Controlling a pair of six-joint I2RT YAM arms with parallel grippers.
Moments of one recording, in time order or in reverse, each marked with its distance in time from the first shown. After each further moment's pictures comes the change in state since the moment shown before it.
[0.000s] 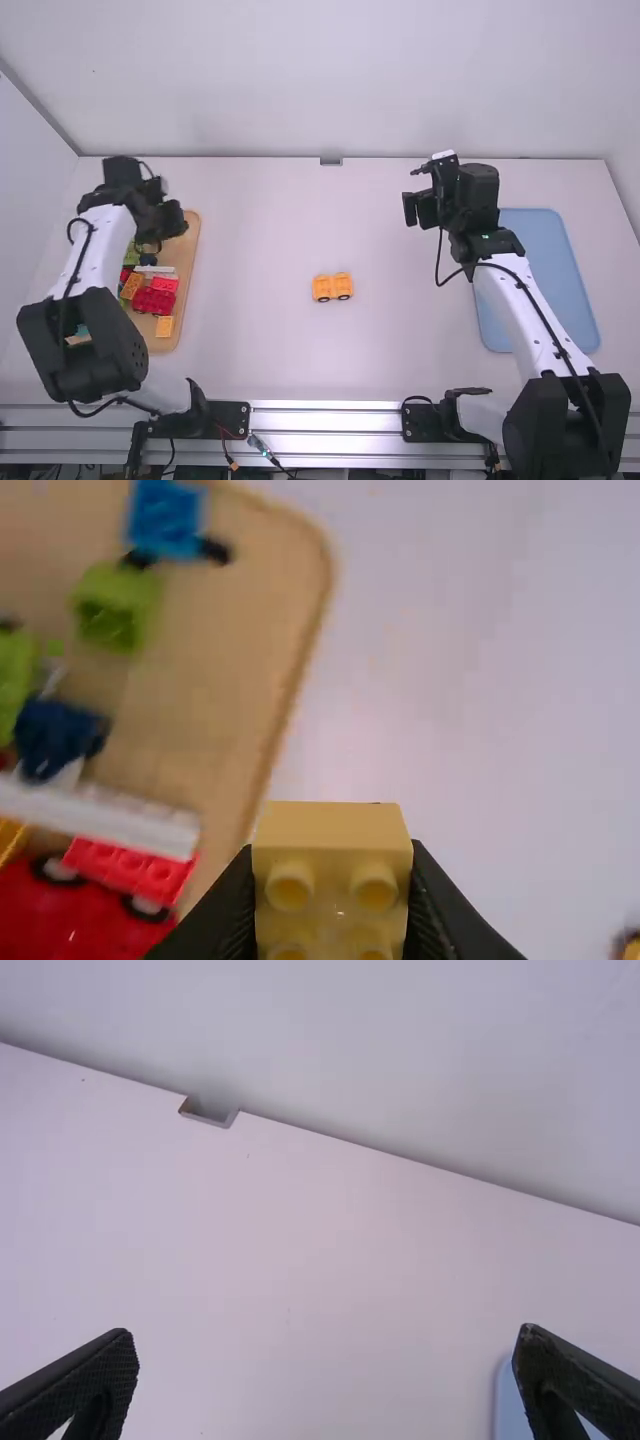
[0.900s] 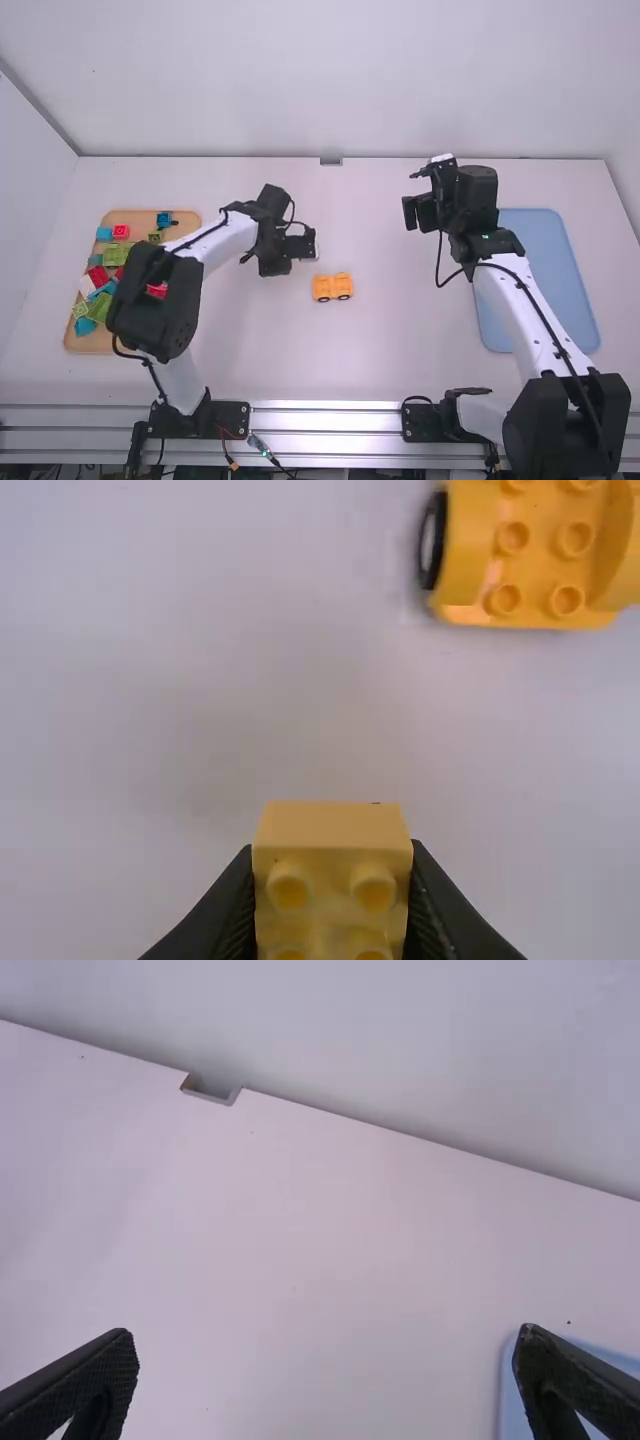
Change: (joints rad) left arm -0.598 0.234 -0.106 0.109 -0.017 1.101; right arm 0.000 0.000 0.000 -0.042 0.000 -0.002
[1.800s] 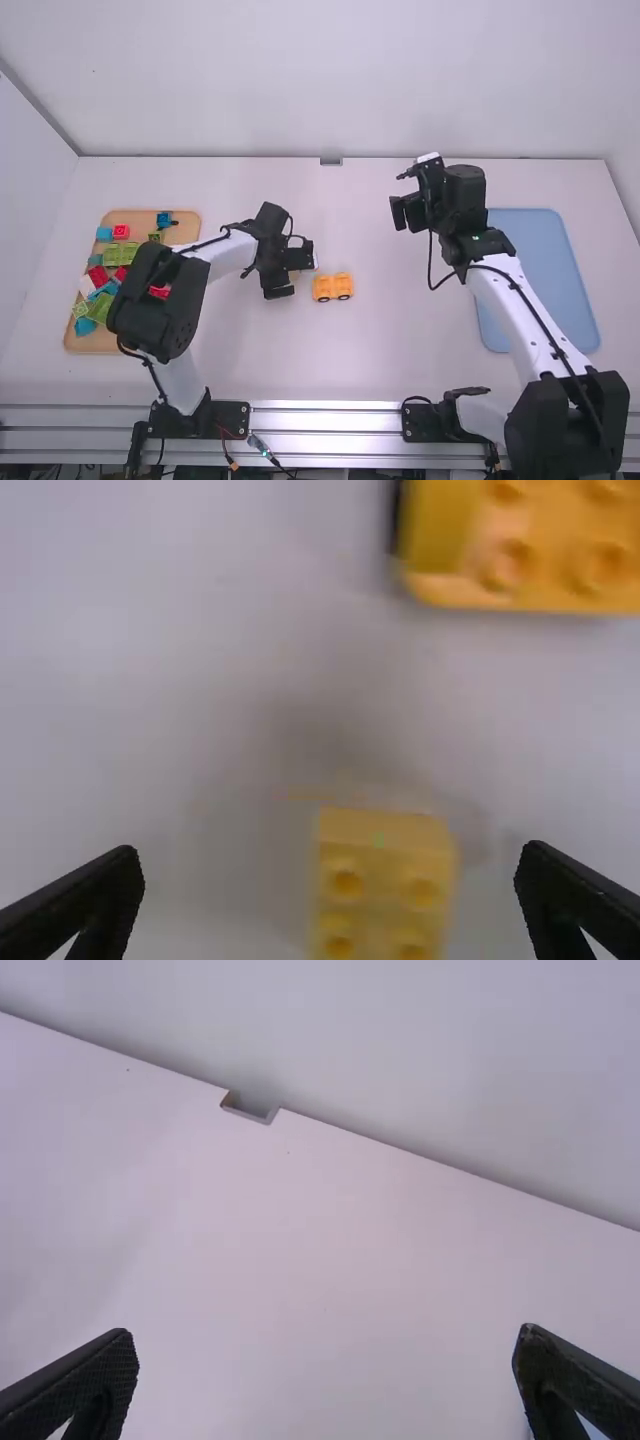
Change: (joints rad) left arm -0.002 0.000 -0.160 0.235 0.000 -0.057; right arm 0.061 0.000 0.000 0.031 0.000 -0.005
